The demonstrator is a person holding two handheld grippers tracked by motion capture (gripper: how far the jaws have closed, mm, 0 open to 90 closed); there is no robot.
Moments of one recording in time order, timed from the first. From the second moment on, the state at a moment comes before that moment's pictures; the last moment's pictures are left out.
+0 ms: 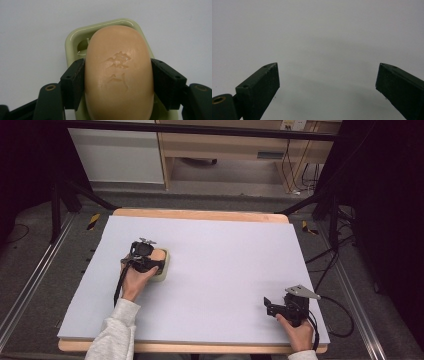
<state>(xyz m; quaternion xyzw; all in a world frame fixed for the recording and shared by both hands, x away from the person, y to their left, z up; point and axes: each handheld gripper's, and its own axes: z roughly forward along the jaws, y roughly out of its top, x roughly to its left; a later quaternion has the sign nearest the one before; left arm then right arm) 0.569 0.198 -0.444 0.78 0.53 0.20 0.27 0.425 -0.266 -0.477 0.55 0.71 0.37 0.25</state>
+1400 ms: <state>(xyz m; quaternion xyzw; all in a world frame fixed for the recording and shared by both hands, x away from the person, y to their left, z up) 0.502 0.229 -0.416 0.75 0.50 0.23 0.37 0.422 -0.270 -0.476 0.55 0.71 0.36 0.26</state>
